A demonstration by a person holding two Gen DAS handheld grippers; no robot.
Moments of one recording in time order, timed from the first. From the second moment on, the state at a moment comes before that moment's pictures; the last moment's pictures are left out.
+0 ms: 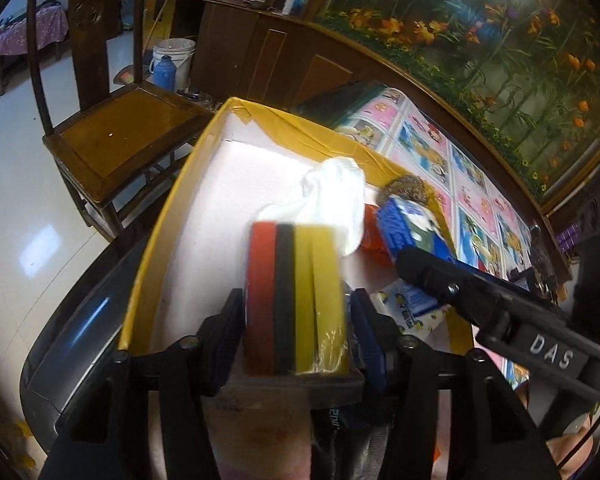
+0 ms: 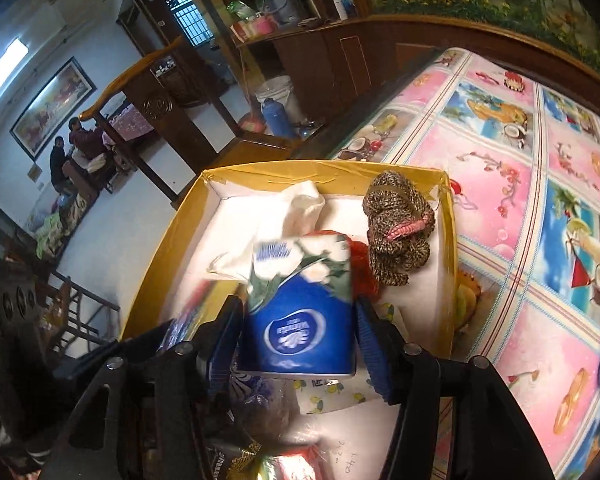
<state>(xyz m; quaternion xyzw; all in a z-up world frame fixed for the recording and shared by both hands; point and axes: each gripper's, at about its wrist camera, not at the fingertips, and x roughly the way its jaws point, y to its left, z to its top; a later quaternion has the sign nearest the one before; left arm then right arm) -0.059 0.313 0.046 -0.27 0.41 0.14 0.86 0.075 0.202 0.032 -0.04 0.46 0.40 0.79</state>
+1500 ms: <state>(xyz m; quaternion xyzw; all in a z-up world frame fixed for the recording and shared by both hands) -0.054 0.025 0.040 -0.04 0.39 -0.05 0.92 0.095 -0.172 0.024 0.08 0.41 0.24 0.88</state>
